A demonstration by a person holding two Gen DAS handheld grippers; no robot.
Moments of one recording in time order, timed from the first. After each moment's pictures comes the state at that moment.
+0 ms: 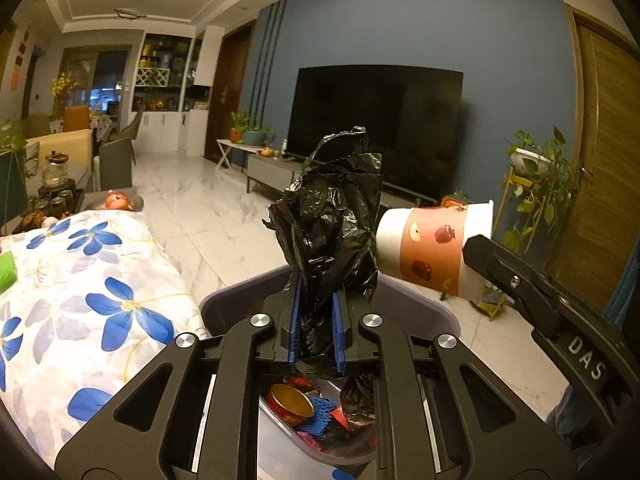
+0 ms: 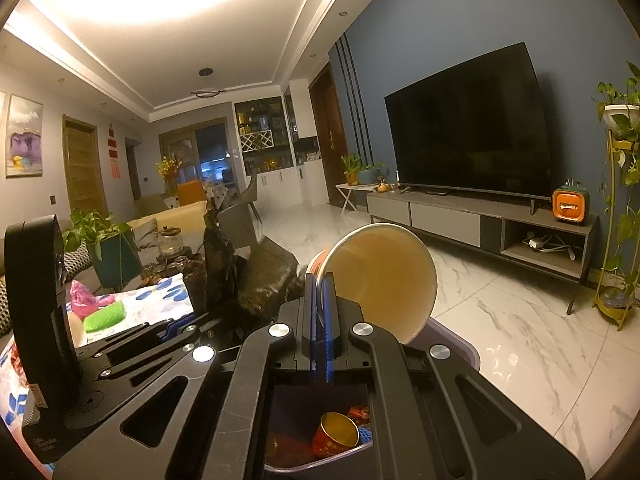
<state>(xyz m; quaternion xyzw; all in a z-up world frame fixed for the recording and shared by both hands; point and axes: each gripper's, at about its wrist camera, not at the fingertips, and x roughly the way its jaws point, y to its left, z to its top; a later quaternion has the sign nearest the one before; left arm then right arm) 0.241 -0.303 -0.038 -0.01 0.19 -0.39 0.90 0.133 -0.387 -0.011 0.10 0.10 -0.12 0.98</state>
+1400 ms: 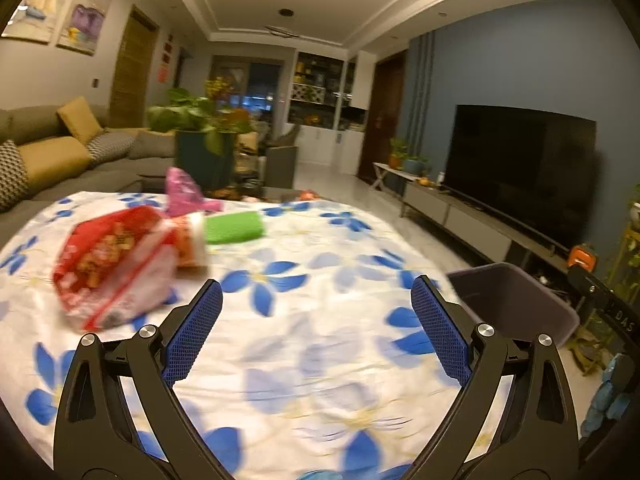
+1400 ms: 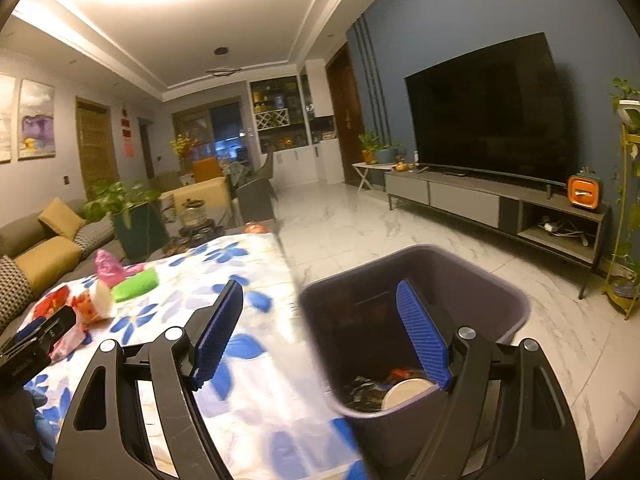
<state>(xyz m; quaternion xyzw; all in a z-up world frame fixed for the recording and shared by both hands) 0.179 -0.074 -0.045 -0.06 0.17 -0.09 0.98 0.129 -0.312 -0.021 0.10 0.14 -0.08 0.98</state>
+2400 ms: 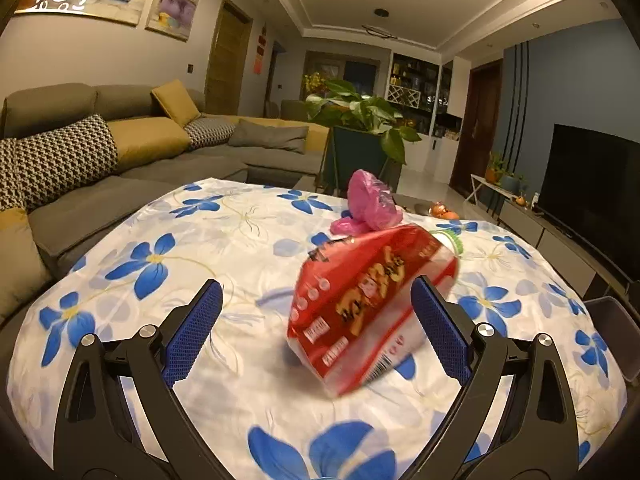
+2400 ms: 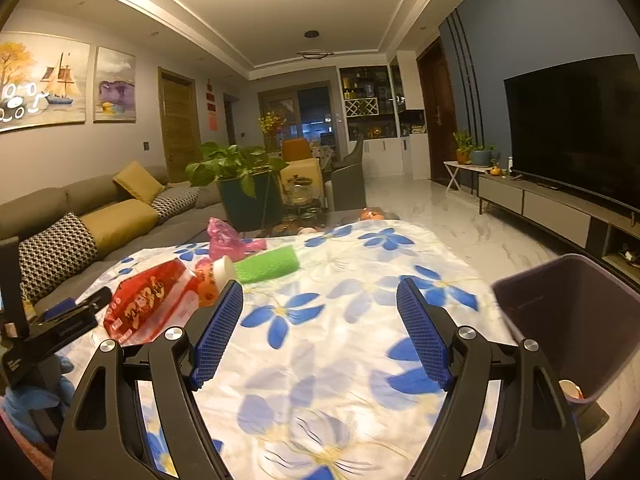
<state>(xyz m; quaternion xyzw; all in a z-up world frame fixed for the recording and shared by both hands) 0.213 0.120 -0.053 -0.08 0.19 0.07 0.98 0.186 -0.143 -0.018 0.05 0.15 0.06 0.99</state>
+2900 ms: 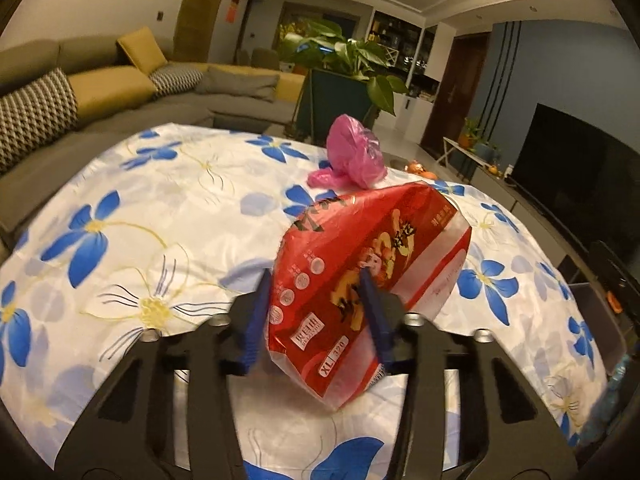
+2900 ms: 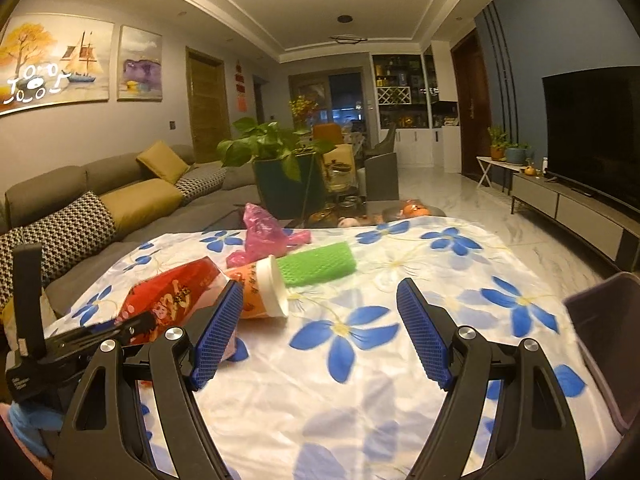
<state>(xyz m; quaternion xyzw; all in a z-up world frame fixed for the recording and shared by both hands) 0.257 0.135 -0.077 -0.12 0.28 -0.01 0.95 0.248 -0.082 -0.026 0.03 0.17 0.12 0.98</state>
